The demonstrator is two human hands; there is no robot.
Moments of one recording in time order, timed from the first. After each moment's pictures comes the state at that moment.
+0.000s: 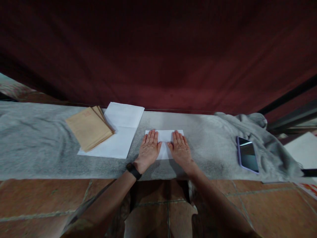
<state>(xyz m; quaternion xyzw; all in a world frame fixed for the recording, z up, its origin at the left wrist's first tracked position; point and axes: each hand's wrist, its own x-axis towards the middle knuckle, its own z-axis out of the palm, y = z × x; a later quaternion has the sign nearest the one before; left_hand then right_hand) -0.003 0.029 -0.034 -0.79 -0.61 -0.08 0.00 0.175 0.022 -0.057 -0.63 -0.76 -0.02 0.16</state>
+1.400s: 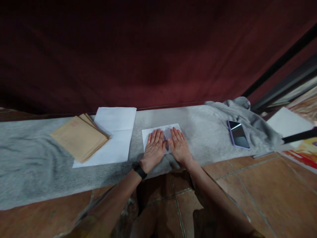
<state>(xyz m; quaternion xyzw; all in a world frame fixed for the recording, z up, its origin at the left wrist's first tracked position) 0.006 0.023 -0.028 -0.86 -0.51 -0.07 -0.02 0.164 -0.002 -0.043 -0.66 -0.72 0.04 0.21</state>
